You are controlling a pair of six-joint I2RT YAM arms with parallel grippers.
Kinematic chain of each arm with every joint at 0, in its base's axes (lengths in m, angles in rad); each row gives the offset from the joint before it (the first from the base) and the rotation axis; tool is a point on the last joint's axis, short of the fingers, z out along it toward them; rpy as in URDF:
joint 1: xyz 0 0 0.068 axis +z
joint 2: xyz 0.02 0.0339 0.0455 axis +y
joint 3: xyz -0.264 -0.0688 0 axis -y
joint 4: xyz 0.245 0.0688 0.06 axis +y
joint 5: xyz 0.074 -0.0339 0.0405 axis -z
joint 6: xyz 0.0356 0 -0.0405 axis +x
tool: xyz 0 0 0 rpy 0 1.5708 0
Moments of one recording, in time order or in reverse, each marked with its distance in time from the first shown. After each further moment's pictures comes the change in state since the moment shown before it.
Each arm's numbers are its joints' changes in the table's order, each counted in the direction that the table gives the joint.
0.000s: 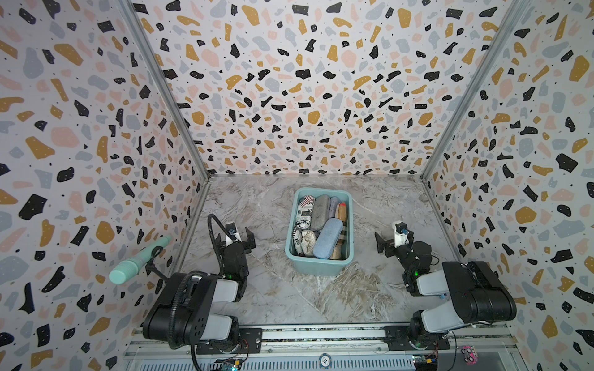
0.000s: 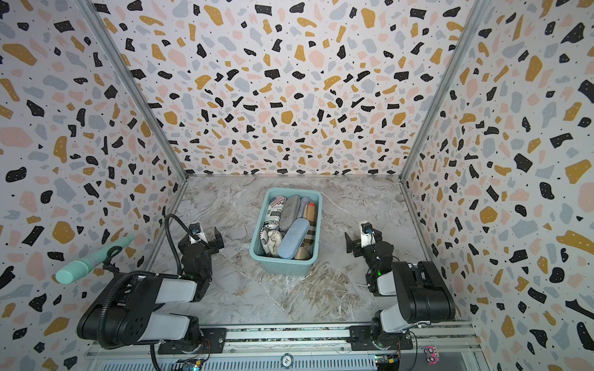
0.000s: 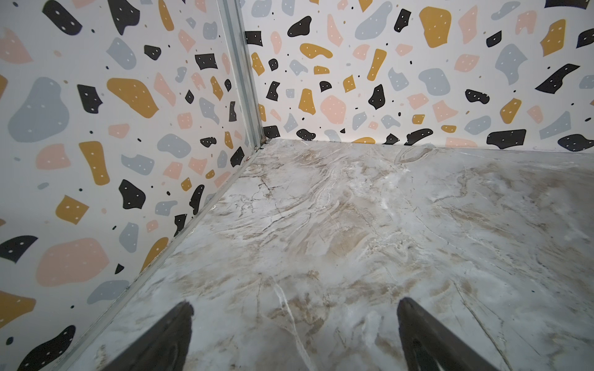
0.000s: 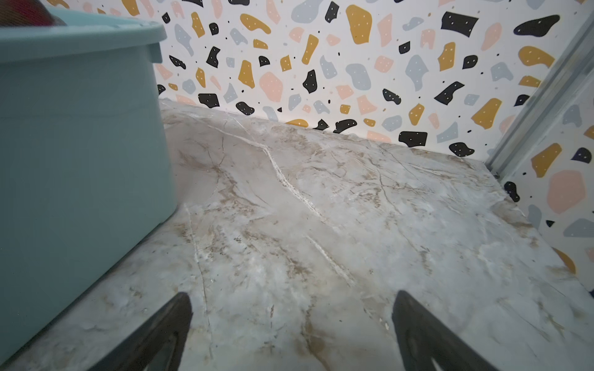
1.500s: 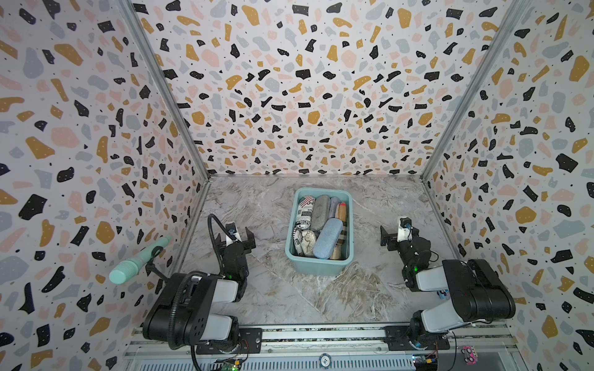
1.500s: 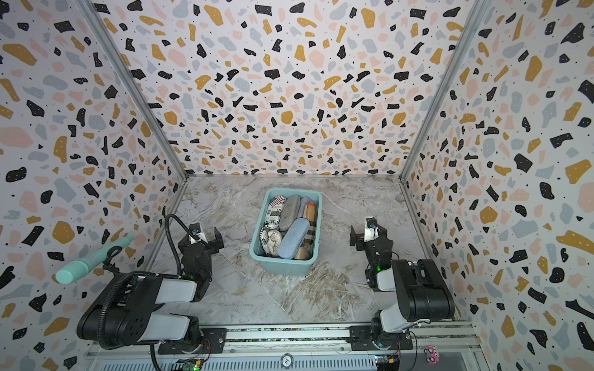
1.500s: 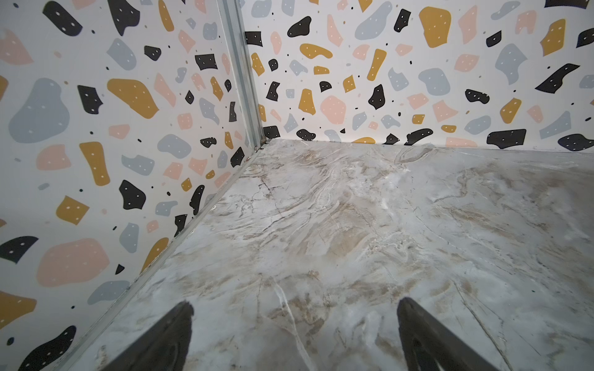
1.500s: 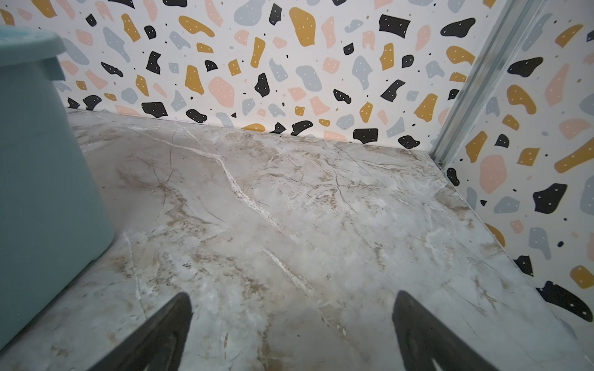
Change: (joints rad) left arm 0.000 -0.002 0.000 0.002 0.000 0.000; right arm 0.025 0.010 0.051 0.030 0.172 0.035
